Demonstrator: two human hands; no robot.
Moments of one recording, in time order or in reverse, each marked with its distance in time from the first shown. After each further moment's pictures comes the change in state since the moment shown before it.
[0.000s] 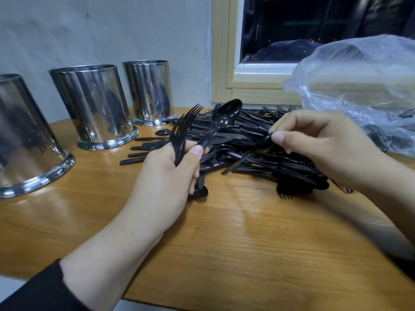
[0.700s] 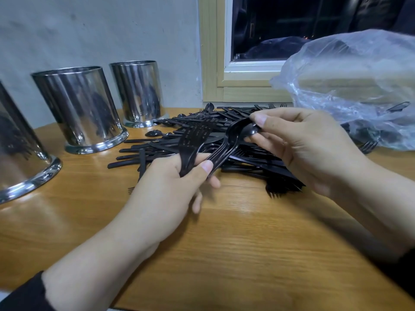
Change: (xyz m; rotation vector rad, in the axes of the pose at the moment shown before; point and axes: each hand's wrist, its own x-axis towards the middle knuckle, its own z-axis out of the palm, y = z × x) left_hand -0.008 0.013 0.015 -0.012 -0.172 -0.045; right_hand 0.003 -0.015 0.026 0.778 0.318 0.366
